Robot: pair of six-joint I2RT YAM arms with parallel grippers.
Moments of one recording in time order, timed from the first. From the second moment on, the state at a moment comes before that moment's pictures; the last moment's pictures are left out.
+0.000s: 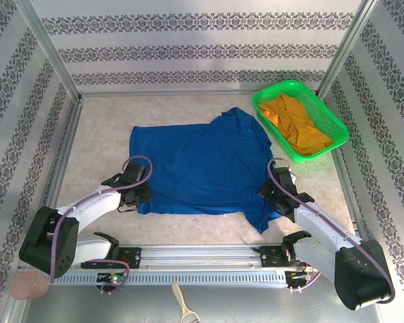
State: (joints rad) left arm -0.34 1.24 0.51 -0.44 -0.02 -0.63; right arm 0.28 0.97 0.34 -0.31 0.07 0.89
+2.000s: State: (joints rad) left arm -0.34 1.10 0.47 -0.45 -0.04 -0.69; right arm 0.28 0.95 0.34 -0.34 0.07 0.89
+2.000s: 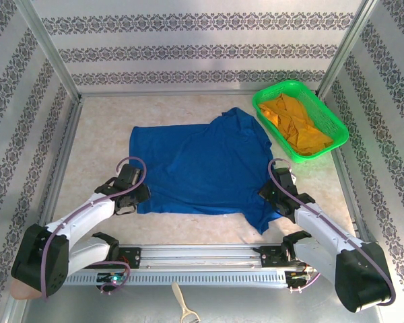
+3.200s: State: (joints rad) left arm -0.34 0.76 0.43 -0.55 -0.03 -0.75; right arm 0.28 0.85 0.42 -0.49 0.07 0.83
